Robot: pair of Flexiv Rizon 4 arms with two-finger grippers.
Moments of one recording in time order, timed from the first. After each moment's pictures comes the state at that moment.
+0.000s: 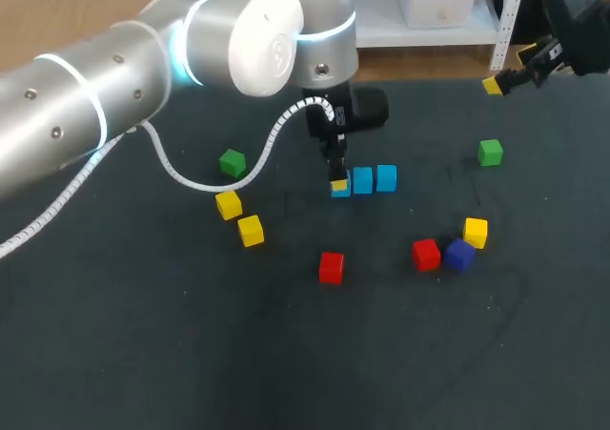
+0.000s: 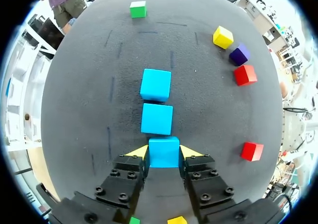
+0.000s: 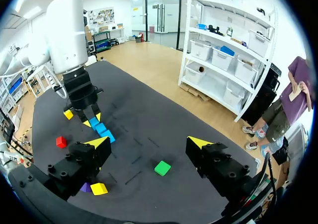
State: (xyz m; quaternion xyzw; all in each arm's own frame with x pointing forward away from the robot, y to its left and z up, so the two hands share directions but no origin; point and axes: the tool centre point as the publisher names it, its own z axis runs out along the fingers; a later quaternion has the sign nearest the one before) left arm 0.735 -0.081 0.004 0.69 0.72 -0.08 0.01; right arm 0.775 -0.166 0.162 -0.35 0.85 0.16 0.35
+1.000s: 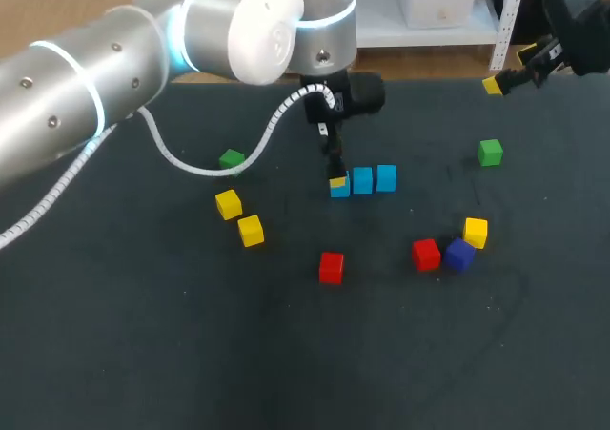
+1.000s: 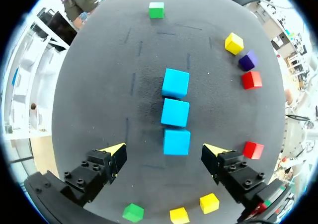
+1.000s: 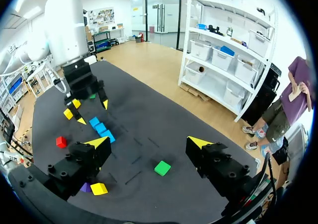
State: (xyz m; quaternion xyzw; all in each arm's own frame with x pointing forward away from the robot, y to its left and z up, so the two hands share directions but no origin) left arm 0.752 -0.069 0.027 0.66 0.75 -0.05 0.02; right arm 0.775 -0.166 0.162 -0.35 0.85 0.16 0.35
